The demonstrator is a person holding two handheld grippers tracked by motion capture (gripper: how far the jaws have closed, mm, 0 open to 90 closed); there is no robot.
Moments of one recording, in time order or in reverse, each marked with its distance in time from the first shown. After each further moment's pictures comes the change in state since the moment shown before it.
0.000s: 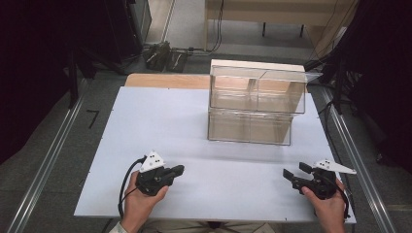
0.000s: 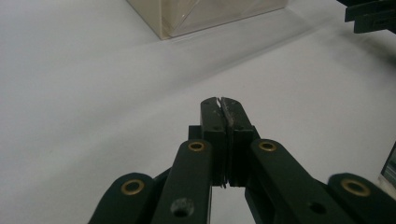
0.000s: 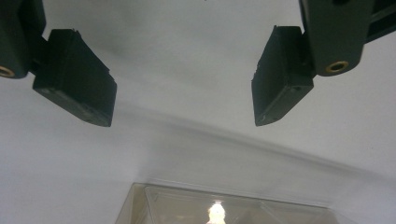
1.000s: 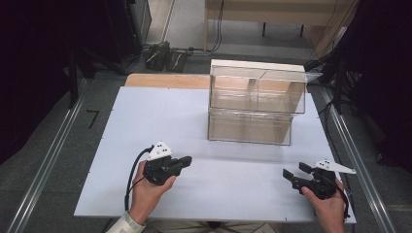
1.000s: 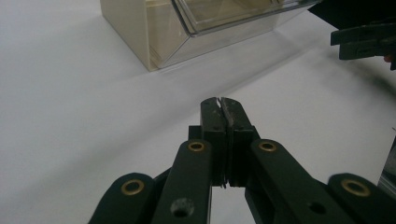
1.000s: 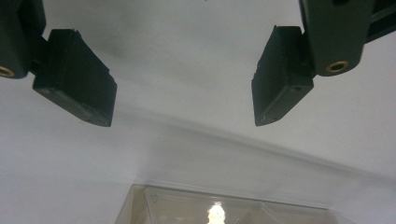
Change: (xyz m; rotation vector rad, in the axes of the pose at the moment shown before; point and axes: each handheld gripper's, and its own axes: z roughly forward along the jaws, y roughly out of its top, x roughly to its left) left arm -0.002 0.030 0.012 -0.026 -0.035 0.000; right arm -0.001 0.000 0.001 0.002 0.002 -0.003
